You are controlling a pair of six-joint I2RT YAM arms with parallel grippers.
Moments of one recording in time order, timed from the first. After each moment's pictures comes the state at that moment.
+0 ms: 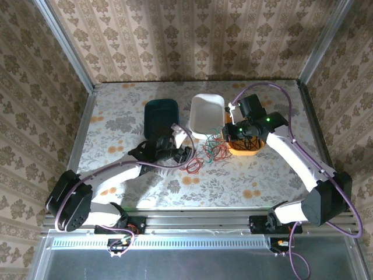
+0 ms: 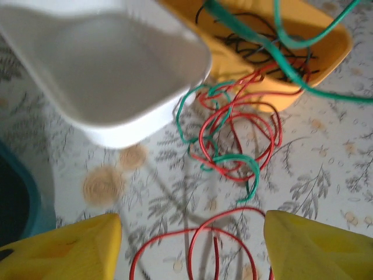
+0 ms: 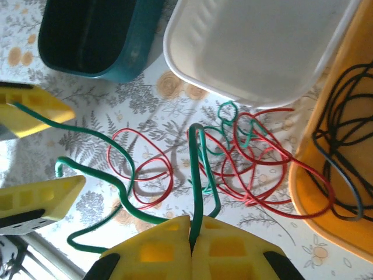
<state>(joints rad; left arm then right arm) -0.77 1.34 0.77 0.01 0.17 -0.03 0.38 1.39 1.26 -0.84 -0.28 0.21</state>
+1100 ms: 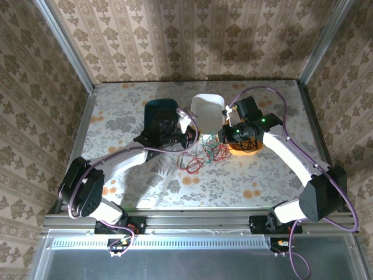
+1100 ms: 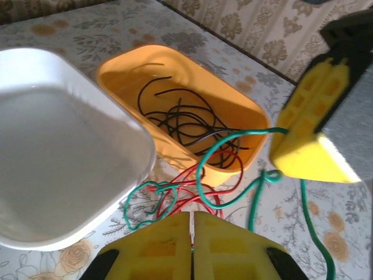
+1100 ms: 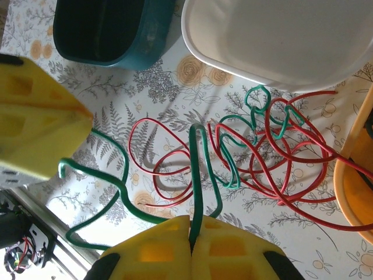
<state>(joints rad) -0.70 1.50 0.93 0.14 0.45 -0.12 0.38 1.42 1.22 -0.79 -0.37 0.27</state>
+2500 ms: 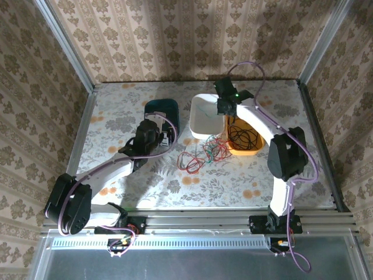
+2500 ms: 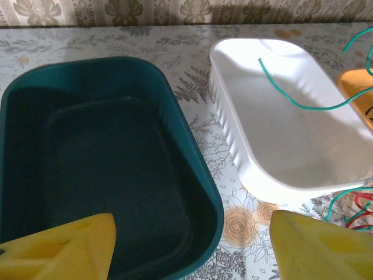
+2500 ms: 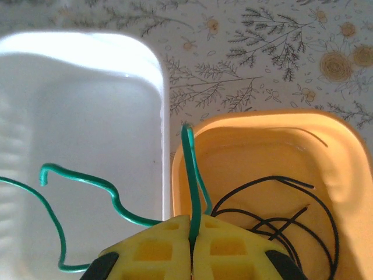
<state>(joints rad) -0.59 1.30 0.71 0.13 -0.12 -0.25 0.41 1.95 1.71 -0.78 0.41 0.39</state>
